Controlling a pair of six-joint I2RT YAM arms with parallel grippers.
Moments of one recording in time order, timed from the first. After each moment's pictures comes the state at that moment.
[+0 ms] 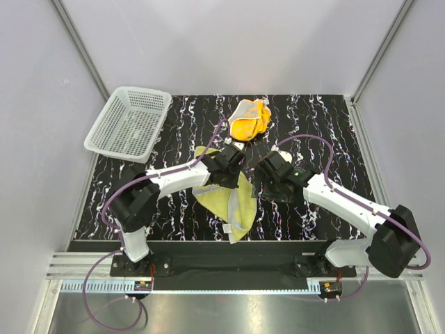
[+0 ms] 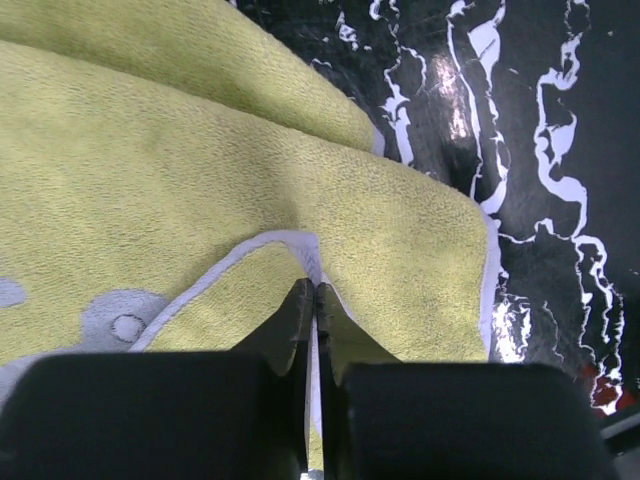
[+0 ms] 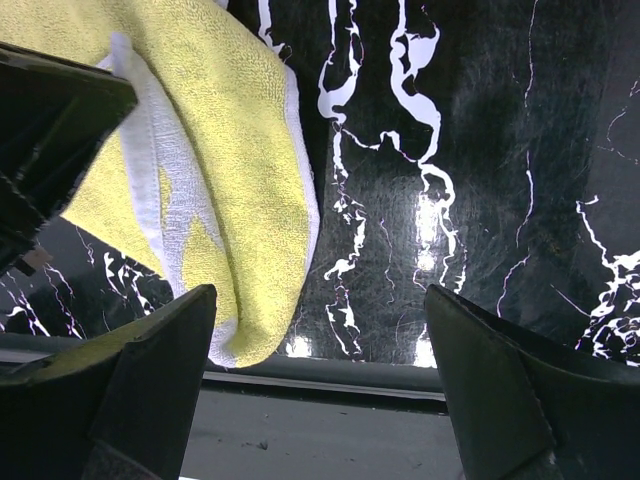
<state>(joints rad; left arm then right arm) -0.84 1.81 1.22 -0.41 -0.09 -0.54 0.74 1.30 0.97 -0.78 0.18 0.82</state>
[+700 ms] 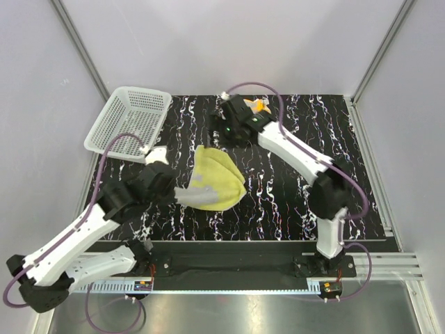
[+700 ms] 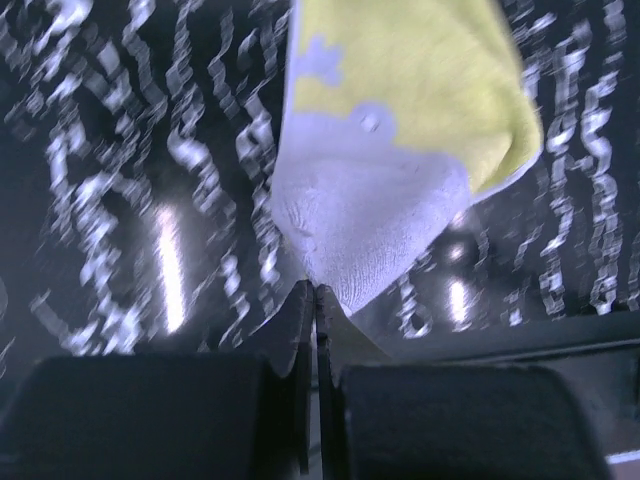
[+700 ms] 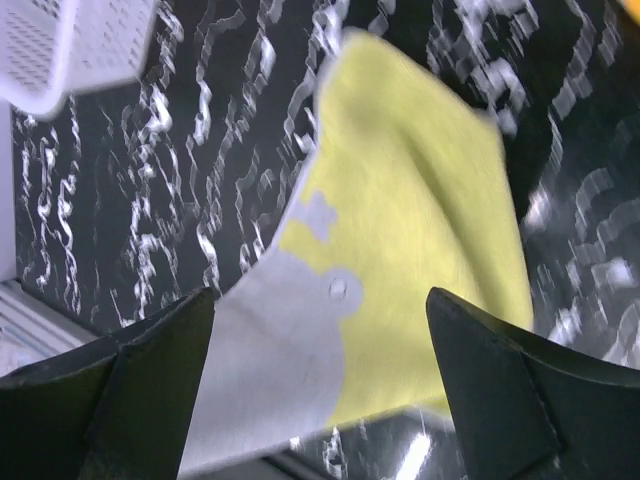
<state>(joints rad) -0.82 0.91 1.05 -1.00 -0.39 -0.71 0.70 1.89 1.79 -0.73 -0.05 0.59</state>
